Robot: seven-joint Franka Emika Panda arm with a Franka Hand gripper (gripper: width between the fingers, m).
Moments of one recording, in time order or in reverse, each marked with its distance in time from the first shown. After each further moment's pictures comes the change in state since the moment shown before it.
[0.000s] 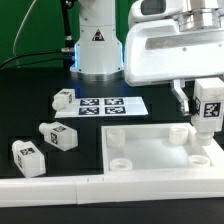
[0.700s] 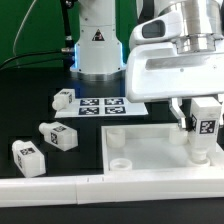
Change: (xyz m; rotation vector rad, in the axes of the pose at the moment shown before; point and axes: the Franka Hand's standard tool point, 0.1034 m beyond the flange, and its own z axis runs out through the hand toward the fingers) arm -0.032 -0.003 0.022 -0.010 0.024 -0.036
